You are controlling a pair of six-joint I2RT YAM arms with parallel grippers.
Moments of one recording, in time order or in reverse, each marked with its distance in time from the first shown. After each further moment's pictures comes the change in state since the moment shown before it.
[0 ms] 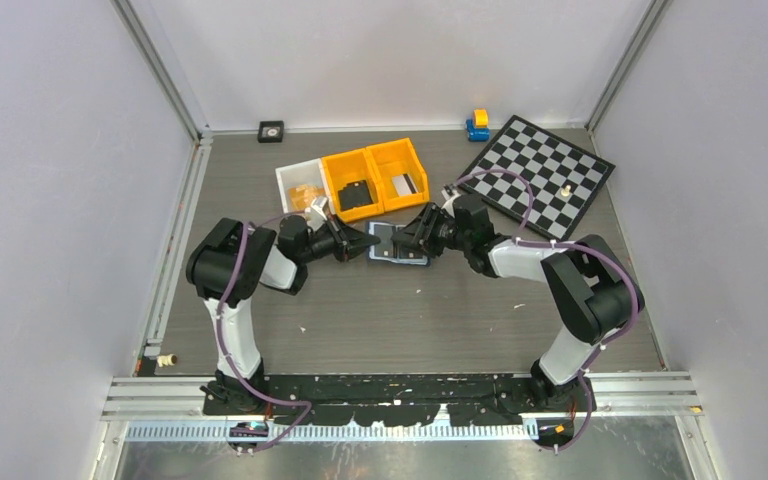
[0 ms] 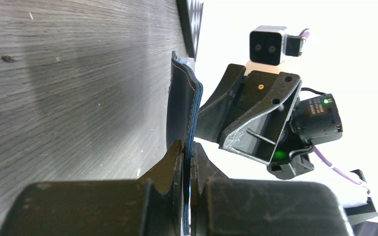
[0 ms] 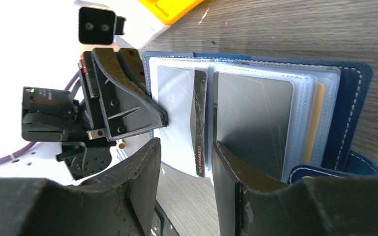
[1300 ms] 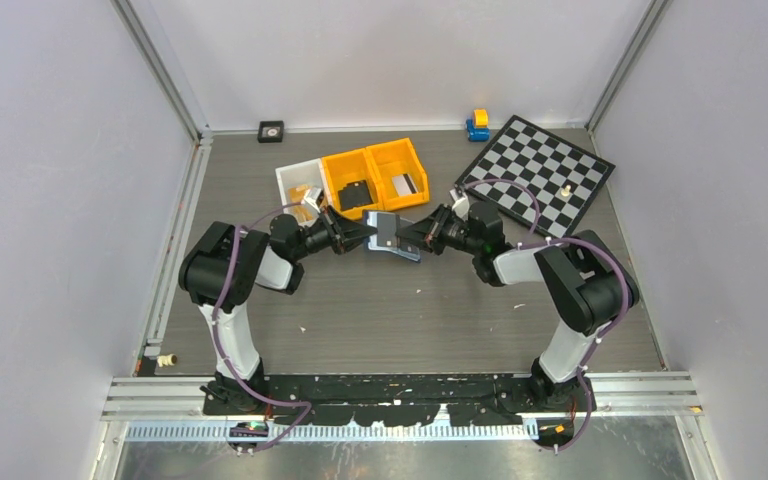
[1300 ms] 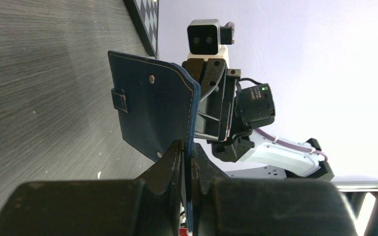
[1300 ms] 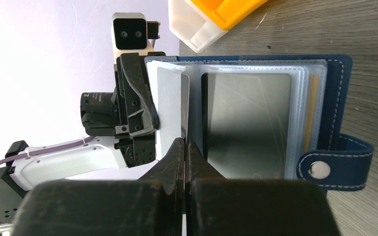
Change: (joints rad) left arm 0.019 -0.047 -0.023 0.190 0.056 -0.150; right arm -0.066 0.056 -0.122 0.446 -0.152 0.263
